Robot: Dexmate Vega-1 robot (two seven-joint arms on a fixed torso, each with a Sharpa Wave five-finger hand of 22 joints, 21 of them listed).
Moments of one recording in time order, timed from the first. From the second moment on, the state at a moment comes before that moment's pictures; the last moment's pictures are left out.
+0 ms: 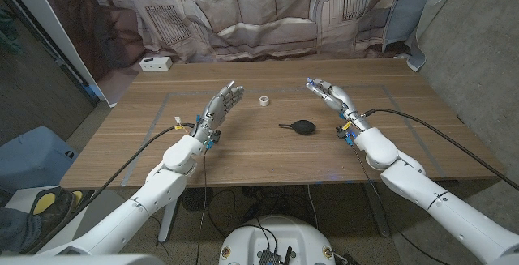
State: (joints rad) left arm 1.01 0.57 0.41 -1.51 -0.55 -0.40 -0.03; left_hand 0.19 0.06 0.29 -0.12 0.18 0.31 0.10 0.19 0.18 0.28 0.08 0.22 0.20 0.21 0.08 0.19 0.17 0.09 0.09 0.20 0.17; right arm -1.00 -0.66 -0.43 -1.62 0.20 0.39 -0.14; right_hand 0.50 0.02 0.03 0.01 0.20 0.31 0.05 0.20 0.20 0.30 0.10 0.20 0.20 0.18 0.02 0.19 0.22 0.31 -0.01 0.19 0.17
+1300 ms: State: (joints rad) left arm 0.96 0.54 0.41 -1.42 -0.57 -0.40 -0.06; left_hand 0.19 0.06 0.29 -0.12 0.18 0.29 0.11 0.19 0.18 0.27 0.09 0.21 0.20 0.21 0.08 0.19 0.17 0.09 0.09 0.20 0.17; right arm -0.89 -0.55 -0.40 -1.37 0.62 0.43 0.17; right_hand 0.47 0.01 0.02 0.01 0.20 0.25 0.07 0.19 0.19 0.24 0.12 0.19 0.20 0.14 0.04 0.19 0.21 0.32 -0.01 0.19 0.17
